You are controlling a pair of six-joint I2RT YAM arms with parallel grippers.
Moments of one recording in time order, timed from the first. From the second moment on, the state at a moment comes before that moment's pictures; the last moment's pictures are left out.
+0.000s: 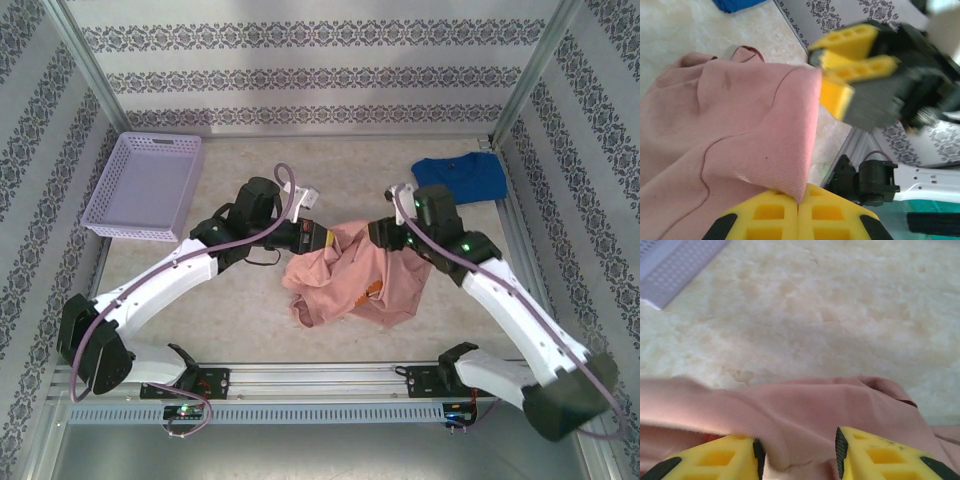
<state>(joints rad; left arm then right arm) -0.63 1.35 1.11 -0.32 0.60 -0.56 0.44 1.00 0.94 -0.56 -0.21 0.12</state>
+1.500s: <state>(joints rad) -0.58 1.29 1.05 -0.34 0.43 -0.52 0.64 1.08 0.86 -0.17 -0.60 0.24</state>
